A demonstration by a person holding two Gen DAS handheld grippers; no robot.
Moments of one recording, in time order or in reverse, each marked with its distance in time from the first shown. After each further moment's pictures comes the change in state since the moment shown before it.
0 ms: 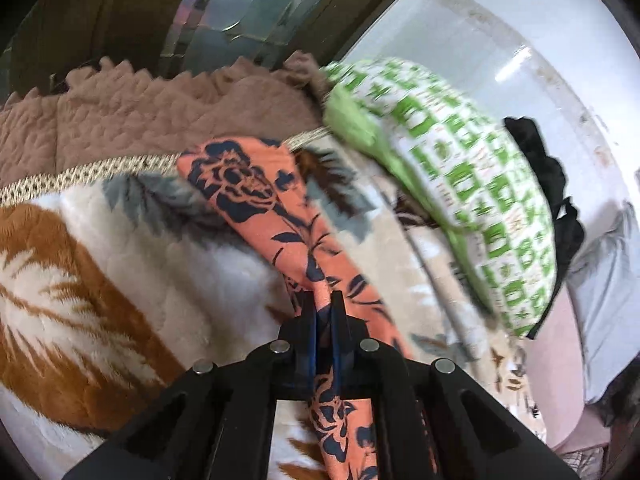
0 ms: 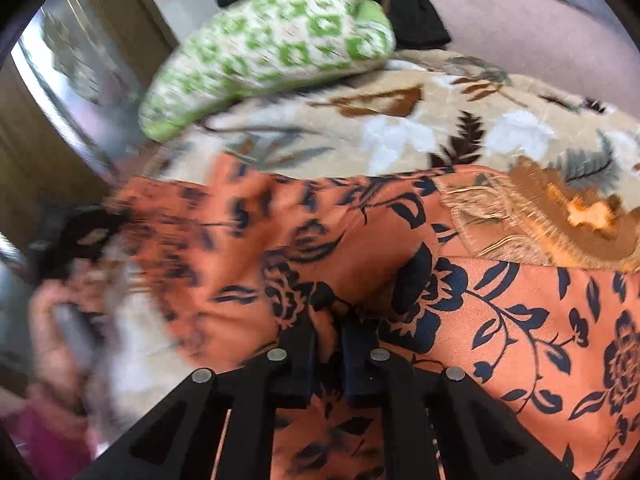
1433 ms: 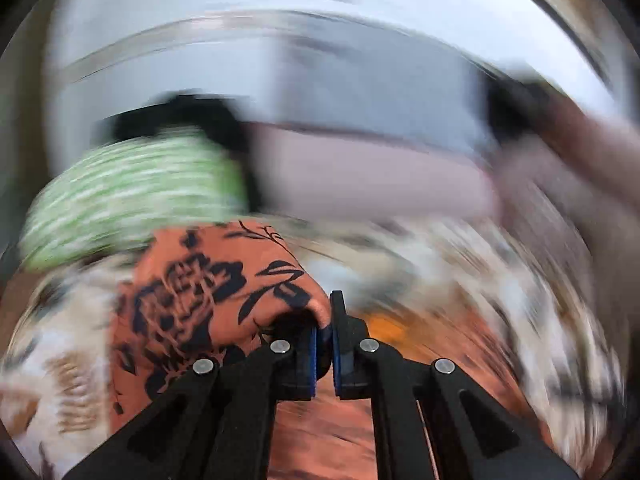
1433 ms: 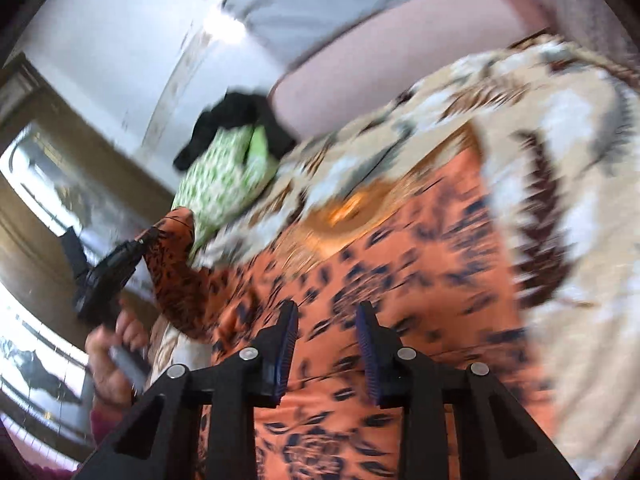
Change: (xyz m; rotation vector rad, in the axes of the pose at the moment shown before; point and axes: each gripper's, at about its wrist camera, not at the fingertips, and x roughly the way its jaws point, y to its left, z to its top) left arm -0.147 -0.316 -0.296 1.080 0.088 -0.390; right arm -0.229 -0.209 -0.111 0.384 -0.326 0.087
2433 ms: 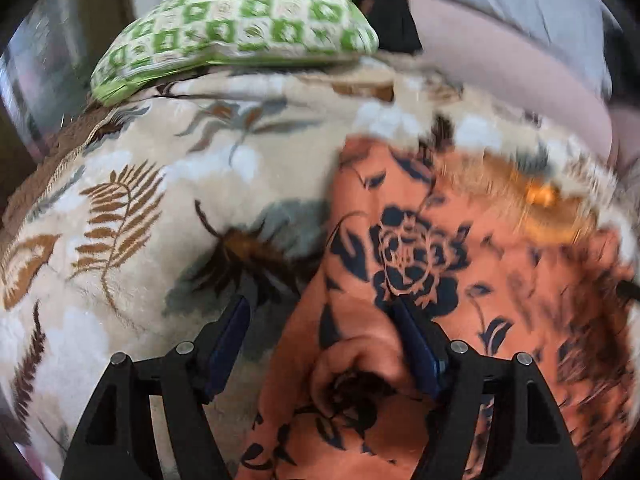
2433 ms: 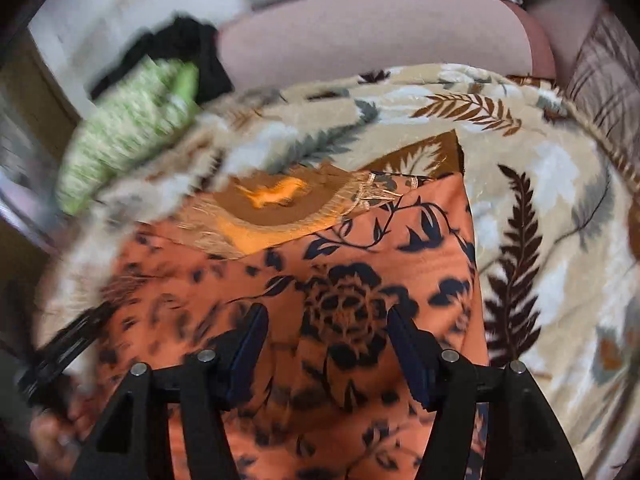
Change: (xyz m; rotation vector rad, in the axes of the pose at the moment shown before) left arm 0.047 0.131 -0.120 -0.295 0.381 0.360; right arm 0.113 0.046 0.028 -0.201 0.212 -0.488
